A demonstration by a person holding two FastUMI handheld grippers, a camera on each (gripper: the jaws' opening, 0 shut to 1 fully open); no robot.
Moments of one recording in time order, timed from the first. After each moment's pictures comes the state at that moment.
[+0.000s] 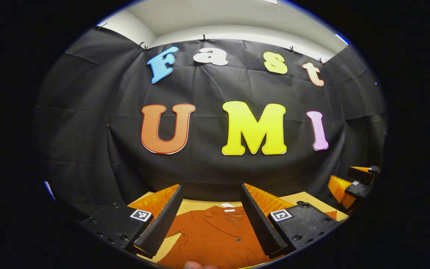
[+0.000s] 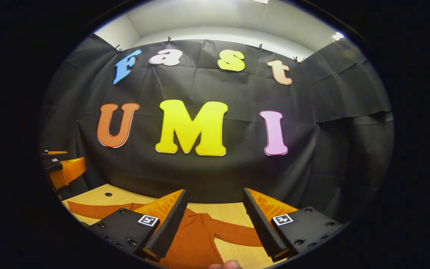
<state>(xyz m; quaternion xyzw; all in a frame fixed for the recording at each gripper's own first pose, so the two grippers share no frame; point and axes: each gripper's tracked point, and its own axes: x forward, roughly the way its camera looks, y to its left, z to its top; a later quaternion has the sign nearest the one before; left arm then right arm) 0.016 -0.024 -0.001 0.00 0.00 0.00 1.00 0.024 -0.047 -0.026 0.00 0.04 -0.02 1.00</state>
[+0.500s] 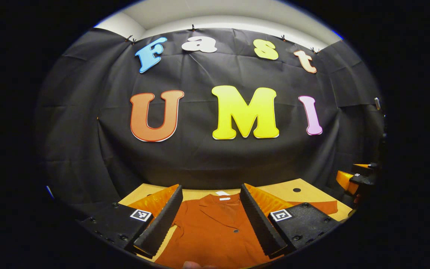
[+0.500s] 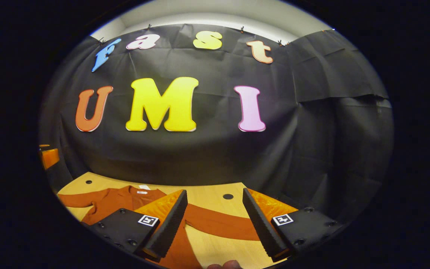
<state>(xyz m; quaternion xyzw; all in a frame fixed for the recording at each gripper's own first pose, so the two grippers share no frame) 0.017 -0.045 -0.042 0.03 0.06 -0.03 1.00 0.029 -0.162 -0.108 0.01 0.13 -0.09 0.99</state>
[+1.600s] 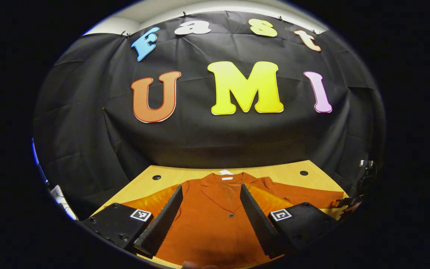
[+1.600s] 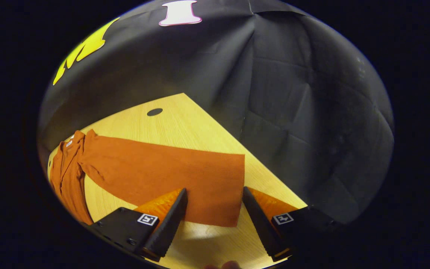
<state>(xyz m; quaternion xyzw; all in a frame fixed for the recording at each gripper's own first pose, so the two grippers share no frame) 0.011 -0.087 -0.082 0.06 0.14 0.03 0.99 0.033 -0.341 -0.389 0.10 0.39 -0.22 0.89</state>
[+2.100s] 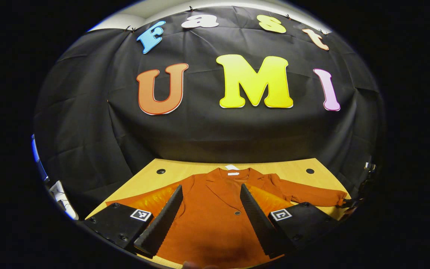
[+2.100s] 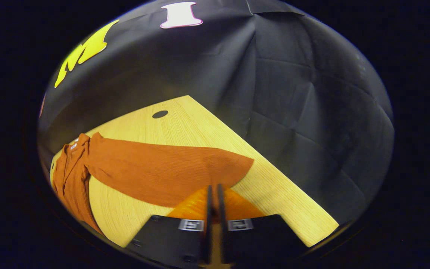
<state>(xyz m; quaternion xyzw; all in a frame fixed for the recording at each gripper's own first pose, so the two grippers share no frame) 0.019 -0.061 -0.089 0.04 0.16 0.05 0.98 0.045 -0.334 -0.388 0.13 0.36 -0.21 0.90</state>
